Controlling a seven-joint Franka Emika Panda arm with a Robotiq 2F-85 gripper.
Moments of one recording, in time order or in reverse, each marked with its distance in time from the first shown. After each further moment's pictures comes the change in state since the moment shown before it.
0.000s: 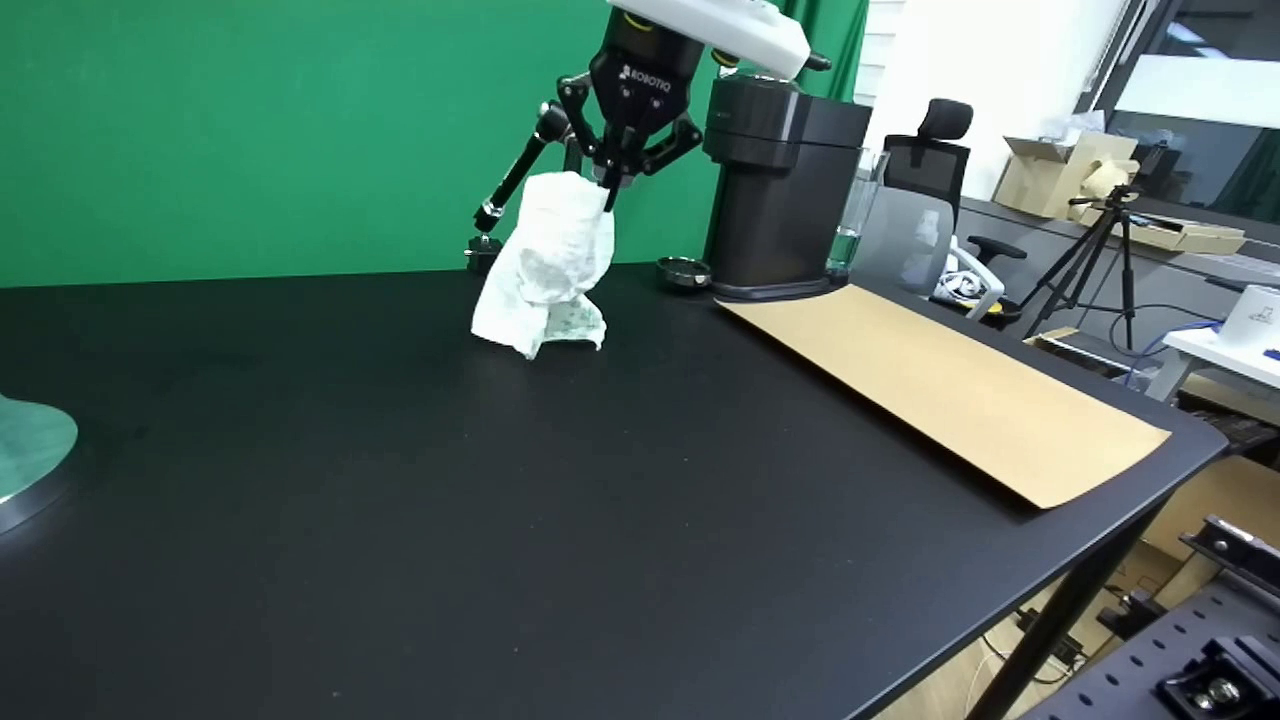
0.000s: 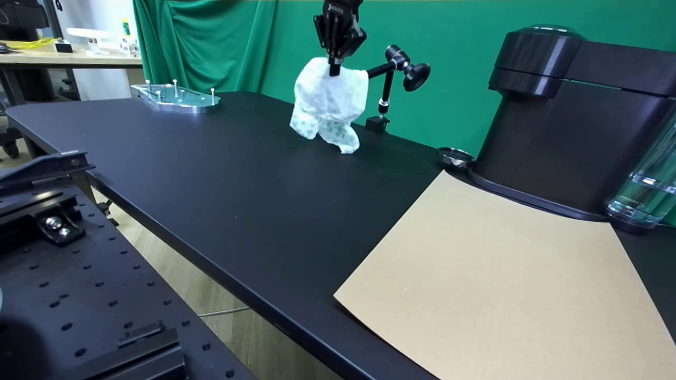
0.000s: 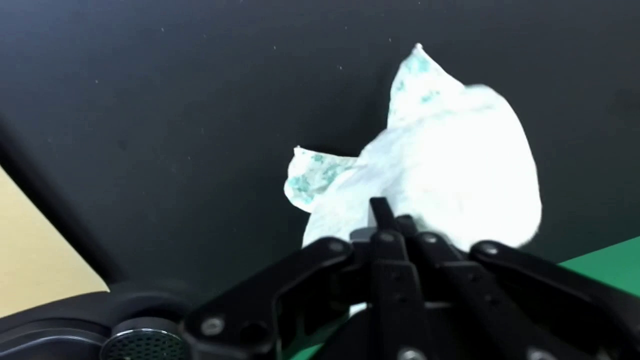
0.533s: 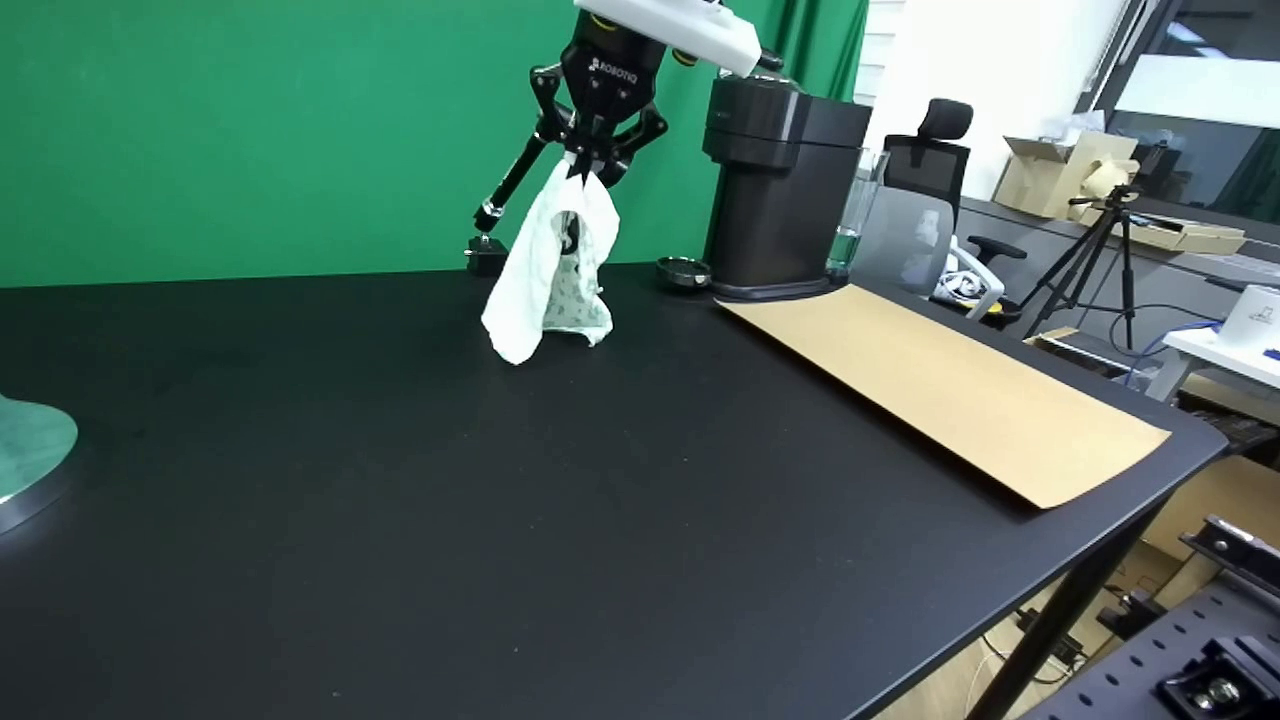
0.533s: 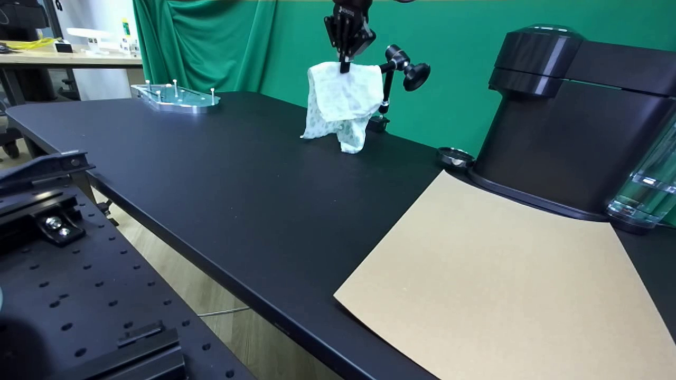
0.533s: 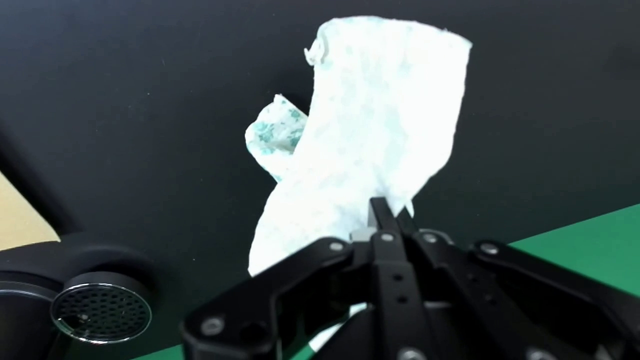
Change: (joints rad) arm 0.001 0.107 0.004 0.151 -0.007 -0.001 -0.030
